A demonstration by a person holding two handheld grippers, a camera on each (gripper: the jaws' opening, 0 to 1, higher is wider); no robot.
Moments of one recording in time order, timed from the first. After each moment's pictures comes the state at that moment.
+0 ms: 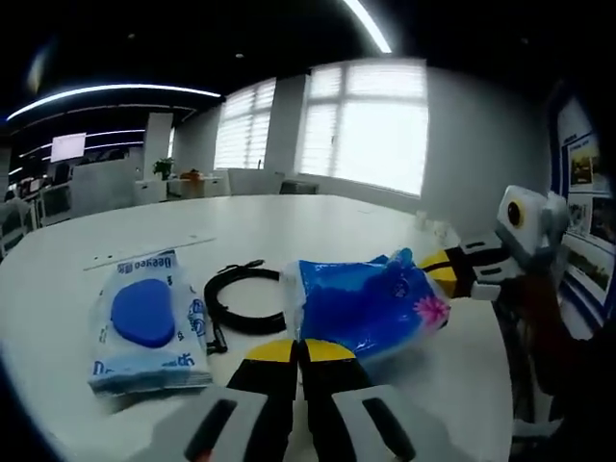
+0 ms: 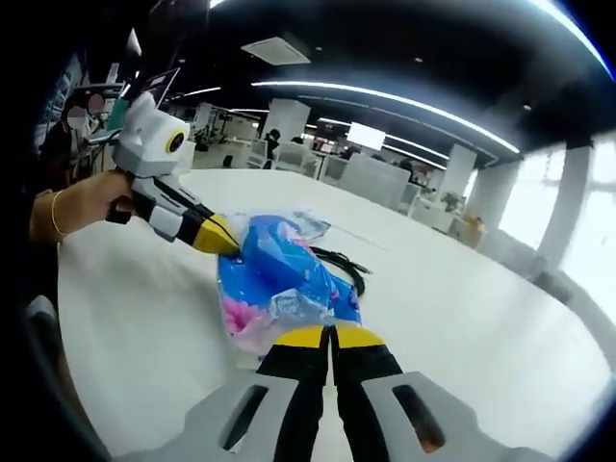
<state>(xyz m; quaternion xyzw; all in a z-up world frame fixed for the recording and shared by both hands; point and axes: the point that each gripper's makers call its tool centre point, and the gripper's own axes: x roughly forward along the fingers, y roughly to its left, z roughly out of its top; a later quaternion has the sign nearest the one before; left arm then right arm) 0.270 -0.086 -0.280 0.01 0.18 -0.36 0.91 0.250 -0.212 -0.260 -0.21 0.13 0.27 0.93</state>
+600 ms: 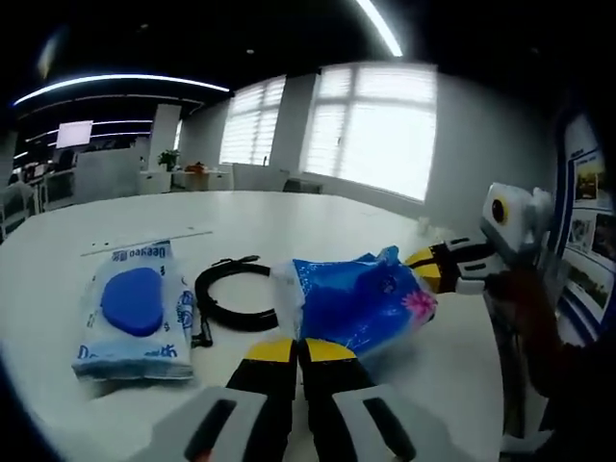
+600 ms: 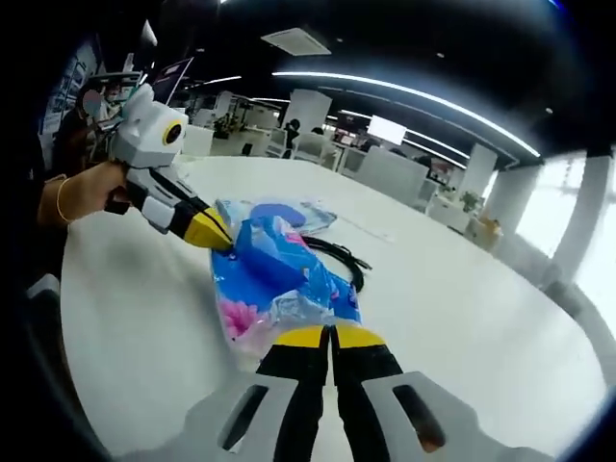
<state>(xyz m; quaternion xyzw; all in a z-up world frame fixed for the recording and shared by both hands) 0.263 -0.095 -0.284 -0.02 0.20 -0.35 0.91 0.266 -0.223 -0.260 -0.24 0.15 0.32 0.91</state>
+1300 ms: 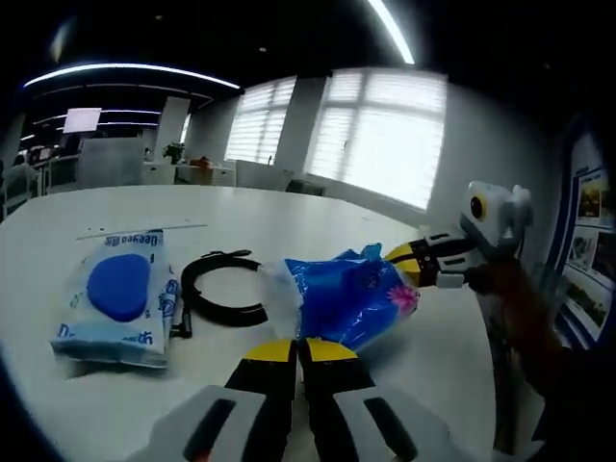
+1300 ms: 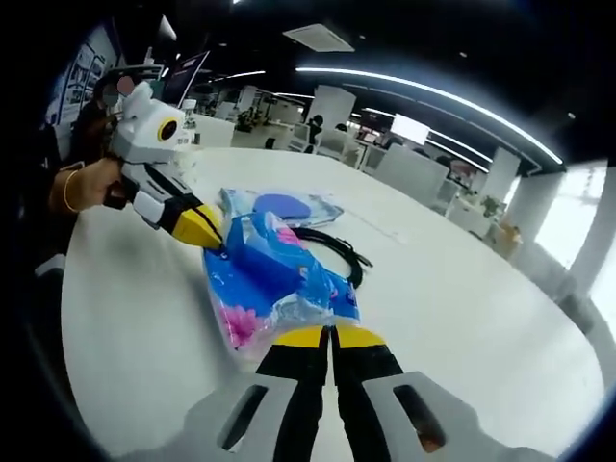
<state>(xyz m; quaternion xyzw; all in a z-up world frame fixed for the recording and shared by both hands) 0.284 -0.092 -0.277 -0.05 0.20 -0.35 0.91 0.287 -0.234 -0.266 -0.25 0.16 0.37 0.88</state>
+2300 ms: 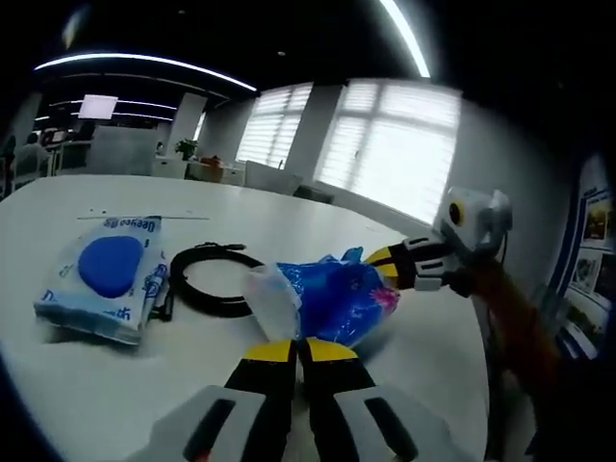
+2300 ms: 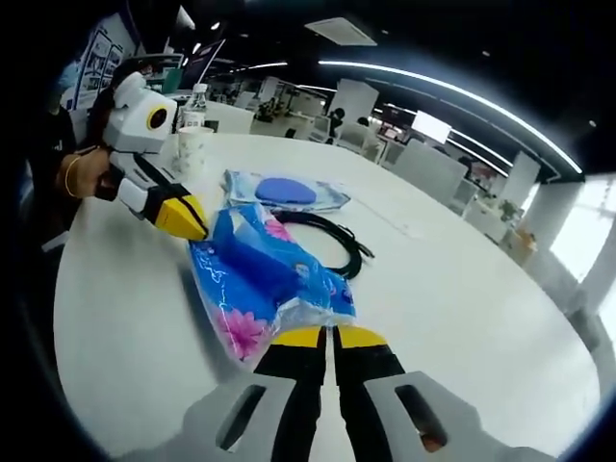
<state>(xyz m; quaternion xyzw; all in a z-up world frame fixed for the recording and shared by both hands) 0.254 -0.122 -0.289 -0.08 0.20 -0.33 0.92 0.304 -0.240 -0.279 -0.28 0.17 0.40 0.86</state>
